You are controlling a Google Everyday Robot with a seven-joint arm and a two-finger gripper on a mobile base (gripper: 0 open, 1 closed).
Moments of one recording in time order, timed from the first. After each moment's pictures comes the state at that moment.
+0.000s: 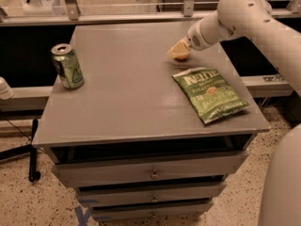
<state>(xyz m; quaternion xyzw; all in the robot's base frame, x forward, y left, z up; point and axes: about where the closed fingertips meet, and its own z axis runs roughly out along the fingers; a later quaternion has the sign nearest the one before) 0.772 -0.120 0.858 -0.38 0.83 0.09 0.40</state>
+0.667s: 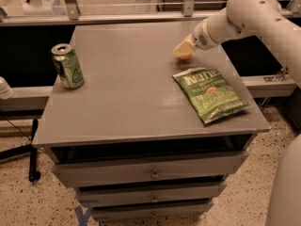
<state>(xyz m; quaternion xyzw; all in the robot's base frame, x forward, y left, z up) 0.763 -0.132 0.865 -0.40 0.82 0.10 0.40</state>
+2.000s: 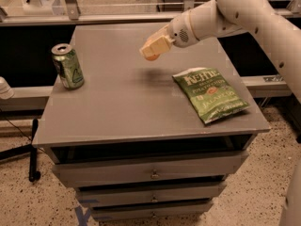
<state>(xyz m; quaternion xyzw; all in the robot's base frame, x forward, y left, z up) 0.693 -0.020 0.912 -0.49 0.72 0.26 0.41</state>
